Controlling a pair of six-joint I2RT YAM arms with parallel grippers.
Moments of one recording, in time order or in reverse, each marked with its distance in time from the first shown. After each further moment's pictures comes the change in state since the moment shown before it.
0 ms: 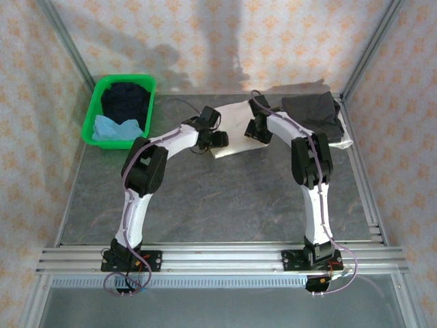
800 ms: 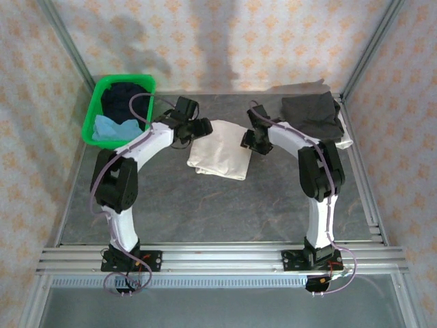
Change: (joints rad) left arm 0.114 -0.271 -0.112 -0.042 -0.027 -0.106; right arm 0.076 -0.229 -0.320 0.090 -0.060 0.013
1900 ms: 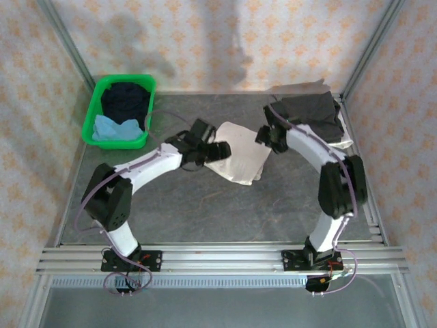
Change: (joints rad) left arm -0.194 -0.213 -0.214 0.043 0.039 -0.072; right arm -0.057 -0.310 -0.227 0.006 0.076 0.008
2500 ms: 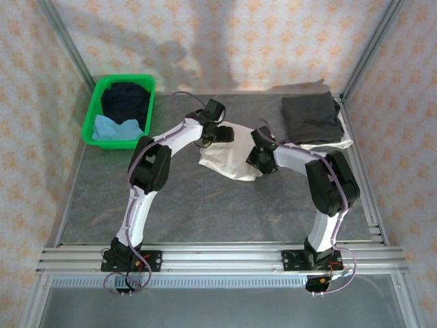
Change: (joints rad) left arm 0.086 0.572 0.538 -0.141 0.007 0.269; right arm 0.072 0.123 -0.147 0.229 -0.050 0.209
